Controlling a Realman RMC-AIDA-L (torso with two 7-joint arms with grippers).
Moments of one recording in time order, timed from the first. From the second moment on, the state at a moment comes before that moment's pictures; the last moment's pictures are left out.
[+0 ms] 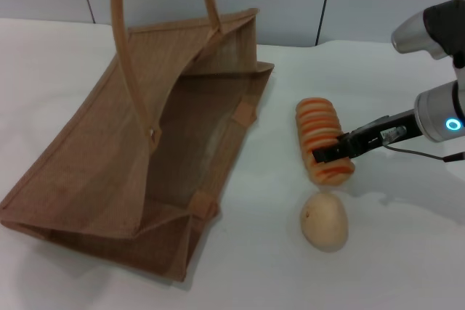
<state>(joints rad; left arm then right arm) -0.68 -2.02 0.94 1.86 -0.66 -1.68 0.56 0.86 2.03 -1.09 -0.57 0.82 1.15 -0.95</state>
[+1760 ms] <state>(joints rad) -0.68 -2.02 0.95 1.85 -0.63 -1.68 0.56 0.89 2.03 -1.10 -0.57 0.77 1.16 -0.88</state>
